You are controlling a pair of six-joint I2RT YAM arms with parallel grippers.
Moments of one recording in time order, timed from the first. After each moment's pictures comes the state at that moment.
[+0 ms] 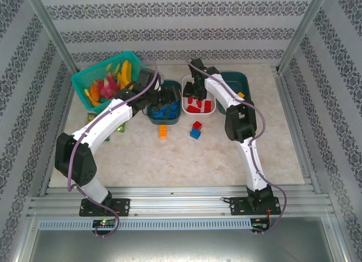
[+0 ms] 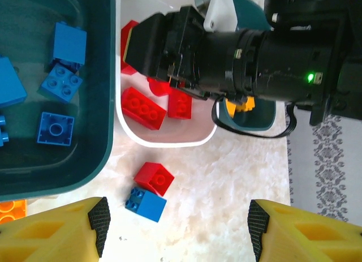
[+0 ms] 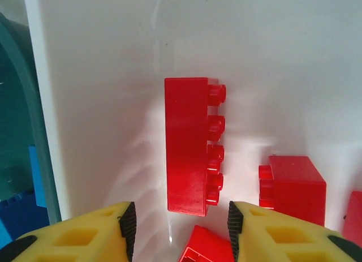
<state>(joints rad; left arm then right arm) -0.47 1.65 1.47 -0.55 0.26 -0.78 0.38 2.48 2.31 -1.01 -0.15 0.55</state>
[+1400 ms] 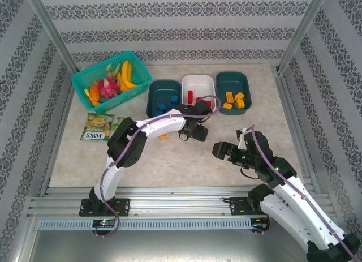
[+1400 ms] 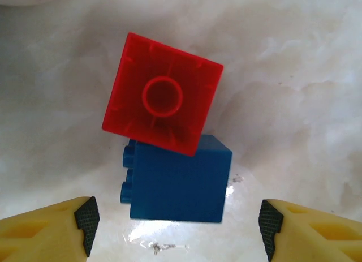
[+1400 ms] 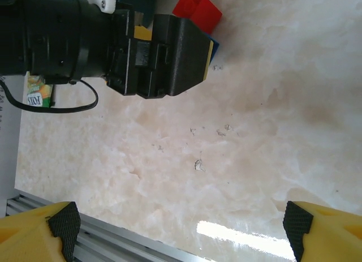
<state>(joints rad) -0.81 2.19 1.76 -0.83 -0.03 -0.43 0.46 0.60 0.58 -0.74 -0.26 0.76</state>
